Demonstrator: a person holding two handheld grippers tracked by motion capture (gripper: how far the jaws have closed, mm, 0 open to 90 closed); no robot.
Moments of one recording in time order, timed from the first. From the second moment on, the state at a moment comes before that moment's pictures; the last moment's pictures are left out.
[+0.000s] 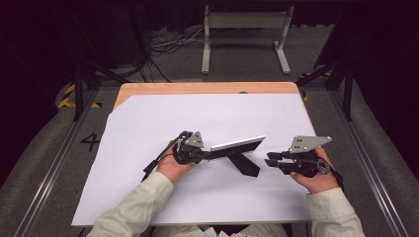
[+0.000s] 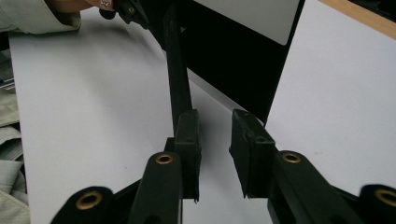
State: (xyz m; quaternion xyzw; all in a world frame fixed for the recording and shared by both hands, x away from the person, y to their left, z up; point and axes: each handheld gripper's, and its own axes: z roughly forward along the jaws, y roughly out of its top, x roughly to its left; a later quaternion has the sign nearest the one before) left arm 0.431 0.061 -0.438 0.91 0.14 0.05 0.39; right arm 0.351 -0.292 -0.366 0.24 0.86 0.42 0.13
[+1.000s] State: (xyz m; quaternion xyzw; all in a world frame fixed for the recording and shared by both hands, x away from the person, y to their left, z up) left arm 0.400 0.037 -0.432 0.93 0.04 -0.03 0.37; right arm 0.348 -0.300 -0.359 0.27 0.86 0.42 0.12
